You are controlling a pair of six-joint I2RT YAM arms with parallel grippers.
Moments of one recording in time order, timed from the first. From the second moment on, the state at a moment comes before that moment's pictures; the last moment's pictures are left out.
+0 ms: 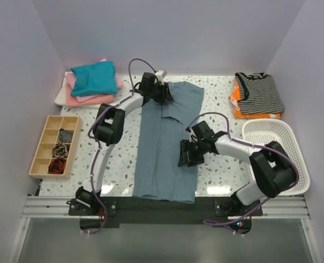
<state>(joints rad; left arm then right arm) -0.41 2.53 2.02 -0.10 0.42 -0.35 0.55 1.52 0.74 -0.39 -0.42 0.50</state>
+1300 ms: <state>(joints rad) -0.47 1.19 0.66 0.00 0.10 -0.55 0.41 1.26 0.79 -0.59 0.14 0.52</state>
